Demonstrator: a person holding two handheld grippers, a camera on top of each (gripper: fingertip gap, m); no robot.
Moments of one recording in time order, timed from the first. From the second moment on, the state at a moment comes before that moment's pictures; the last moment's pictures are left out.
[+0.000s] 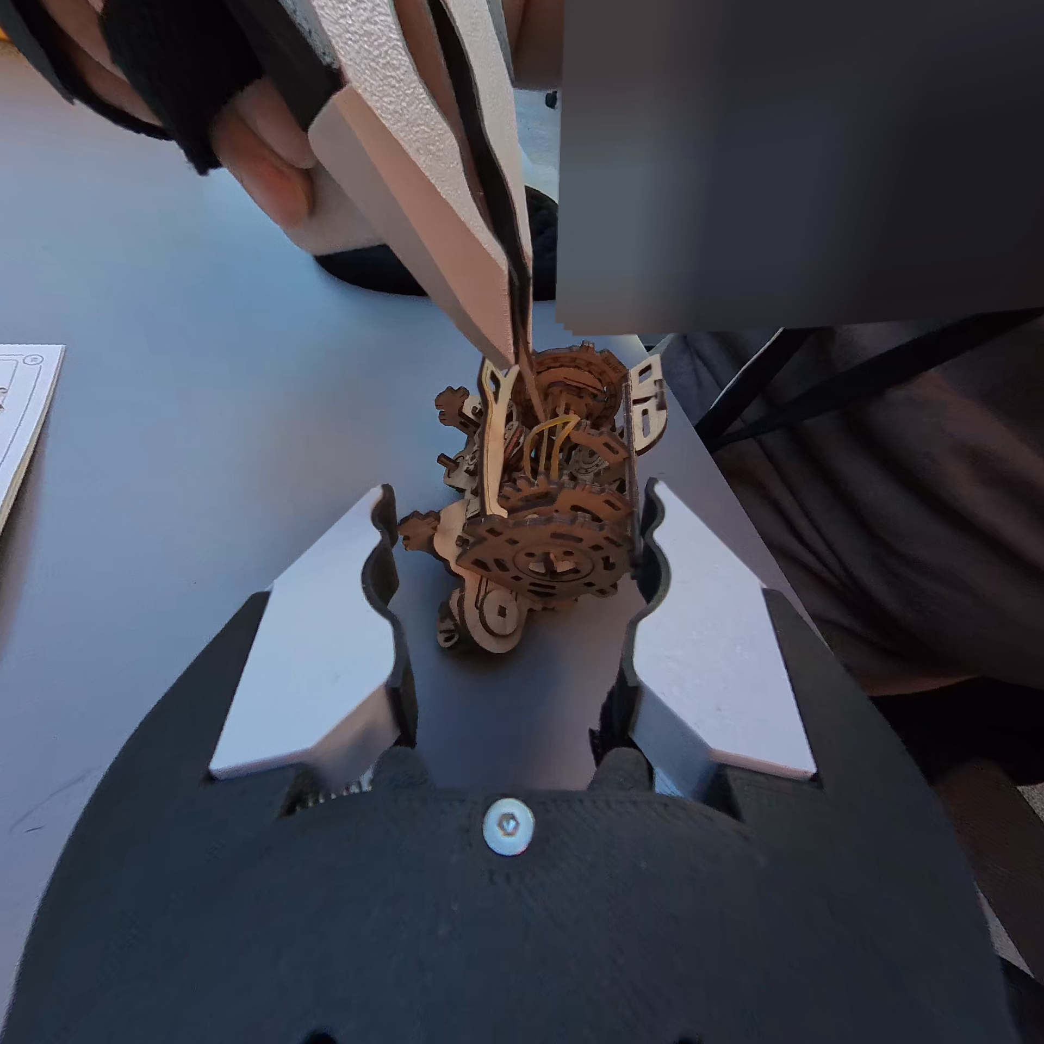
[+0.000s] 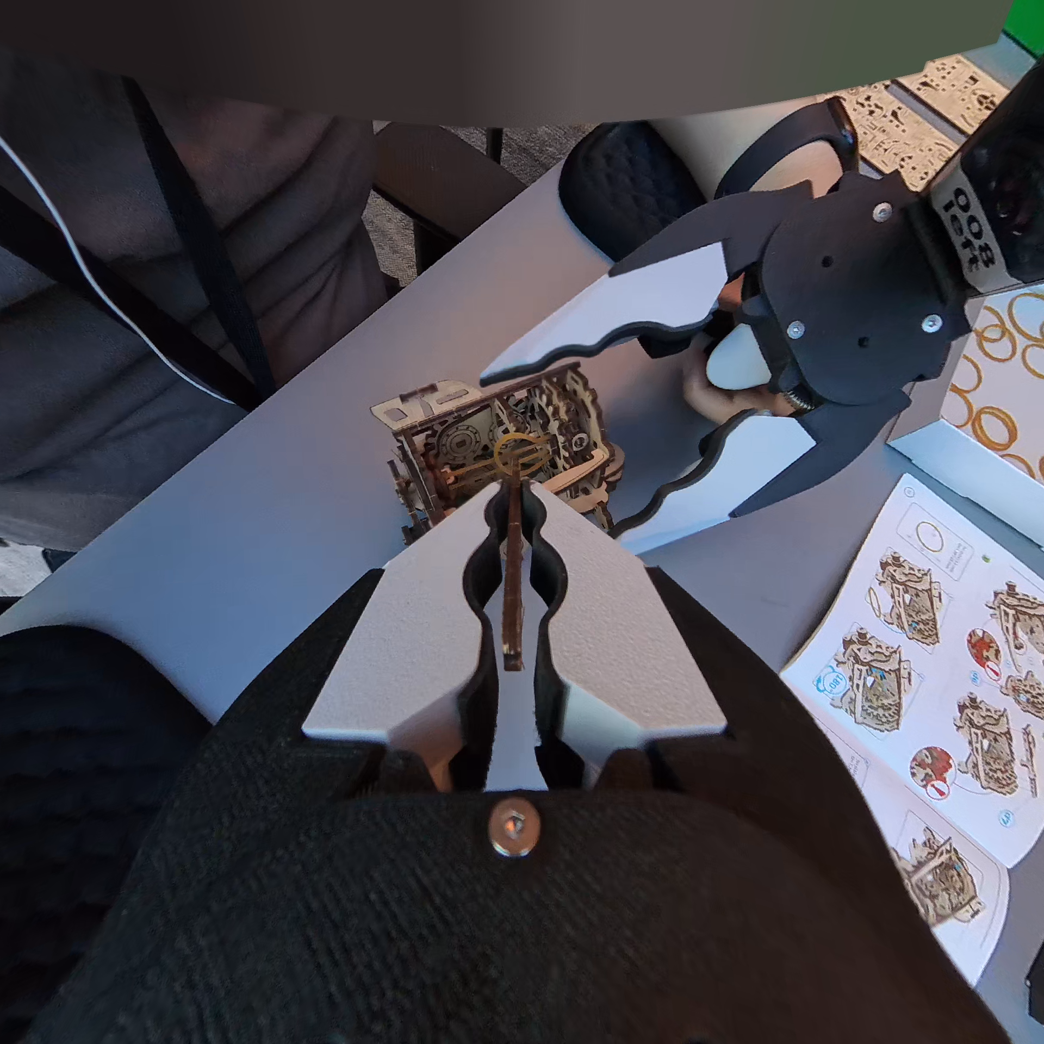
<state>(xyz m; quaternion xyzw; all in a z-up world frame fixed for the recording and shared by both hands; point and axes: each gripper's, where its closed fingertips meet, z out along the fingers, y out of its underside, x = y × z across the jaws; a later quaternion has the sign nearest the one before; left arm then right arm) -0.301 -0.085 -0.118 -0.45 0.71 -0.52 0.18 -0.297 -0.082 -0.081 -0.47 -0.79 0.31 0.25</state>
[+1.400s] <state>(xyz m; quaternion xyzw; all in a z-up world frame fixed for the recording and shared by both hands) -0.307 -0.104 -0.139 -0.42 0.76 -0.48 0.09 -0.304 -0.095 -0.090 -0.41 -0.82 0.36 0.16</state>
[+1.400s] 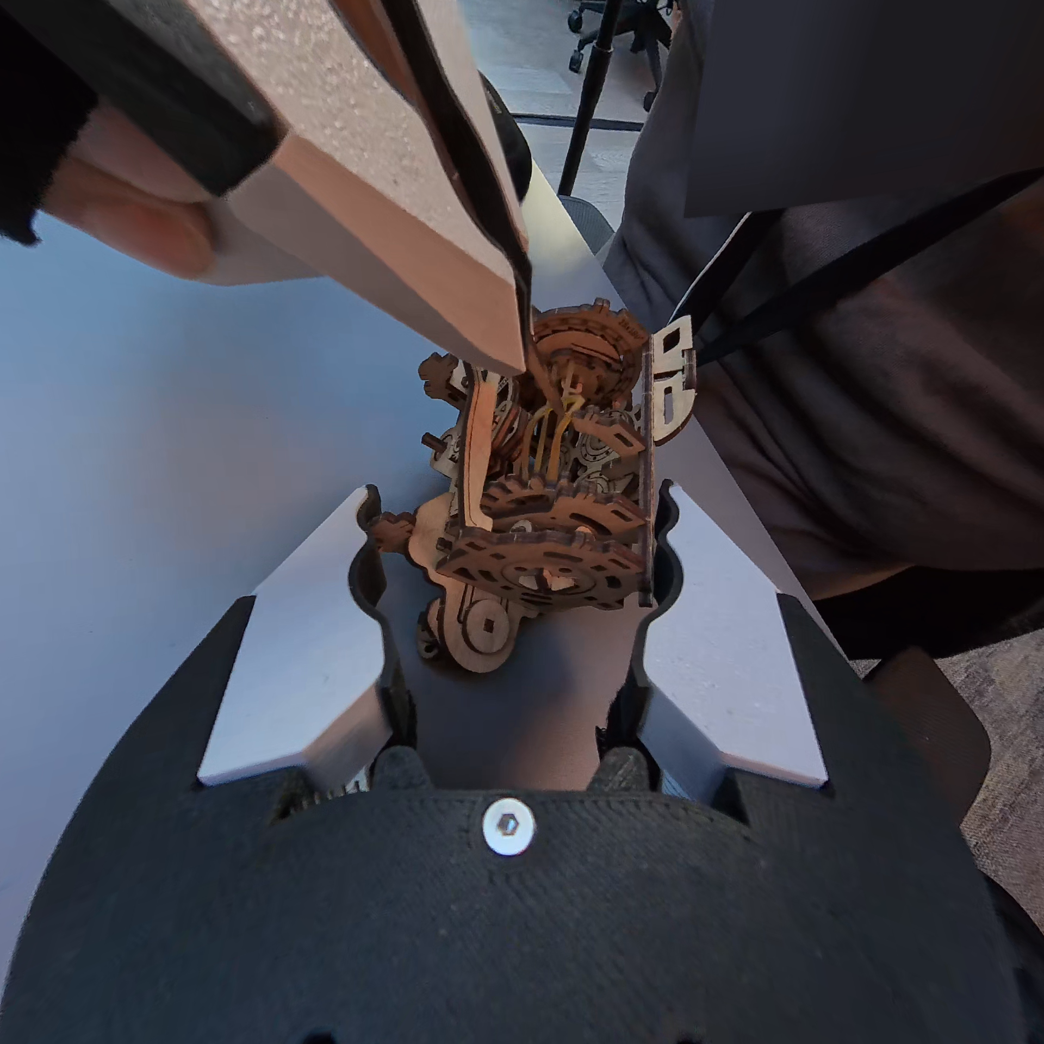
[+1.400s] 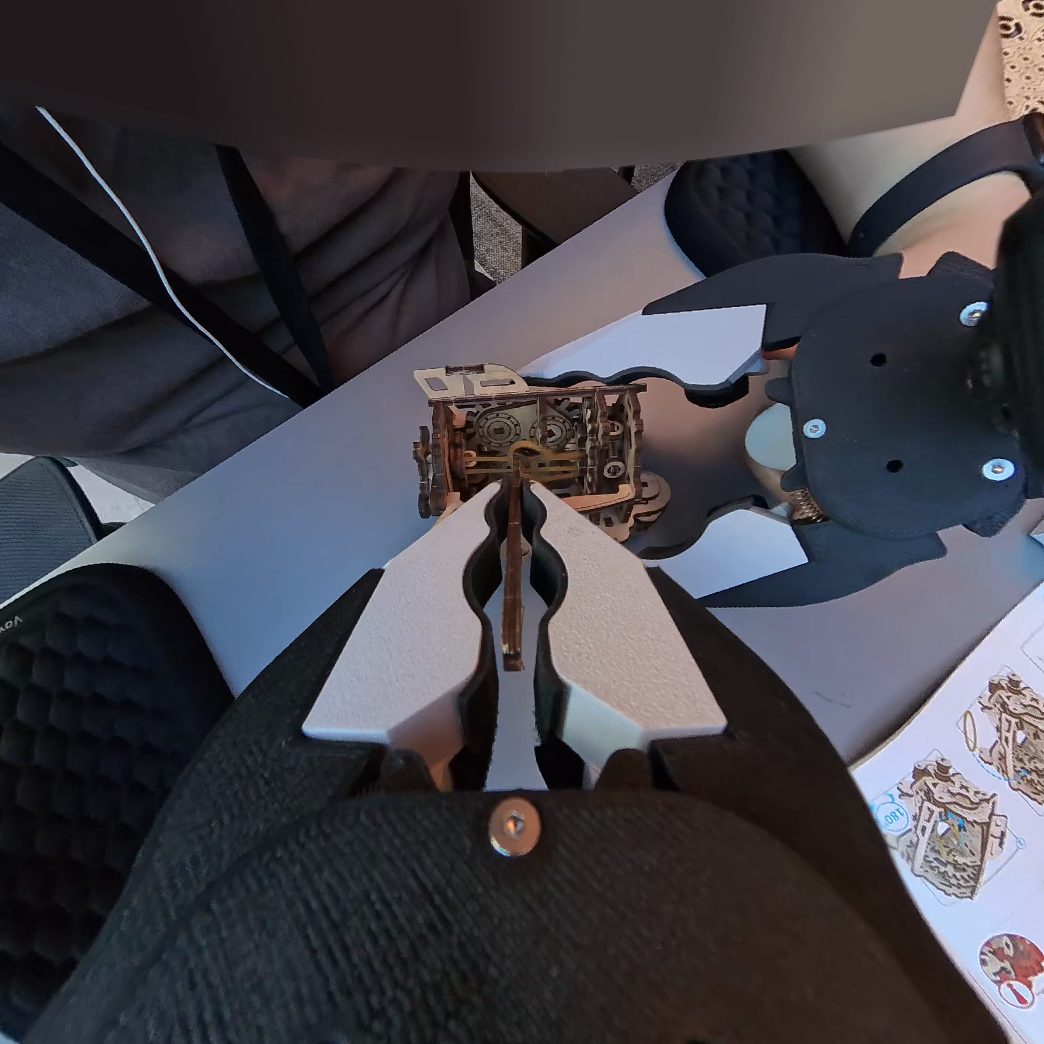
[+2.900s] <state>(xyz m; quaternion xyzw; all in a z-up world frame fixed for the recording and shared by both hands) -0.307 -0.105 -0.140 -0.42 0.76 -0.48 0.09 -0.299 -0.101 -0.095 -0.38 -0.84 0.38 0.04</state>
